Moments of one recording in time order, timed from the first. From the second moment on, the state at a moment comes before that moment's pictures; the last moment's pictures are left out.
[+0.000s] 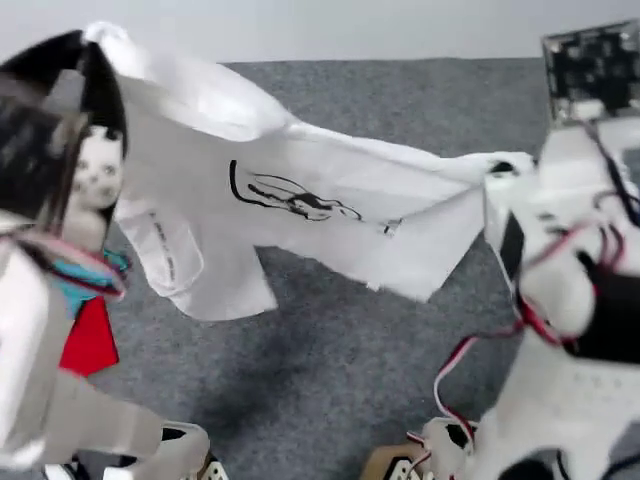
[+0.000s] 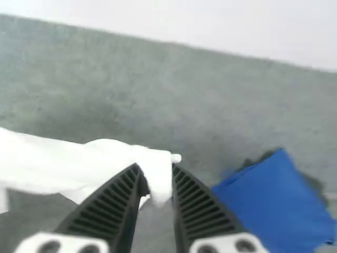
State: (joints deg) left arm 1.8 -12.7 -70.5 97.9 -17.7; right arm 4.7 -27.9 -29.4 100.2 13.7
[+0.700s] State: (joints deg) left arm 2.5 -13.1 -86.9 97.9 -25.0; right arm 13.8 -42.1 -29.5 97.6 19.0
